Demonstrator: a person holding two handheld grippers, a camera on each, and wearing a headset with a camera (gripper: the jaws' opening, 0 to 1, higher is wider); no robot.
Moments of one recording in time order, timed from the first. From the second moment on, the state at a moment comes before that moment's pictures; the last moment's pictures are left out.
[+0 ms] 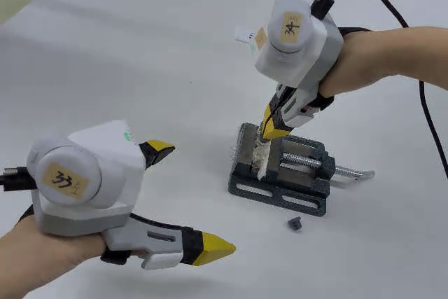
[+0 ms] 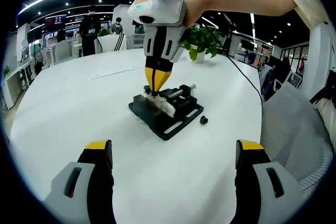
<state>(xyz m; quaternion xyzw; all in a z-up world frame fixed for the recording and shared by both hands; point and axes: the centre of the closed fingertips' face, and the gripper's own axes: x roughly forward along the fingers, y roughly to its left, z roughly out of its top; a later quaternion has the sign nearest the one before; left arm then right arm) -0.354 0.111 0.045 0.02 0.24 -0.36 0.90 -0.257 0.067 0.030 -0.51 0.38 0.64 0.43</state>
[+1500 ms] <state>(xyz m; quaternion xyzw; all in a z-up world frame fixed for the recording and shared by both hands) -0.353 0.128 0.066 0.01 0.22 -0.33 0.92 -0.254 0.064 0.031 -0.43 0.38 0.64 0.51</state>
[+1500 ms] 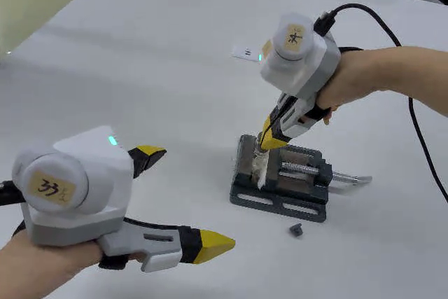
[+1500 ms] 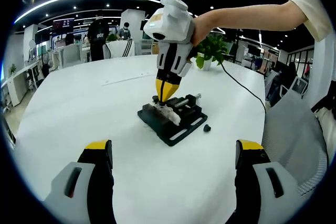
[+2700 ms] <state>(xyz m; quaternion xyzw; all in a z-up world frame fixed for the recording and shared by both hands) -0.349 0.126 0.075 0.02 0.21 -0.34 0.92 -0.261 0.064 0.032 -0.39 0.36 0.64 0.56</state>
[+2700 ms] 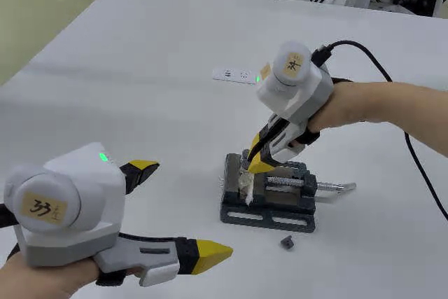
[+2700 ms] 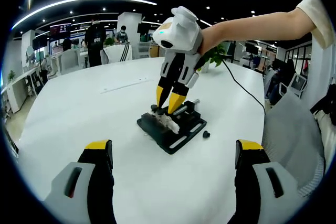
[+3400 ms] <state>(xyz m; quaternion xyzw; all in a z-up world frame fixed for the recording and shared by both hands) -0.348 0.120 0.077 0.03 0.22 -0.34 0.91 -0.292 0.018 0.034 -0.40 0.33 0.64 0.57</state>
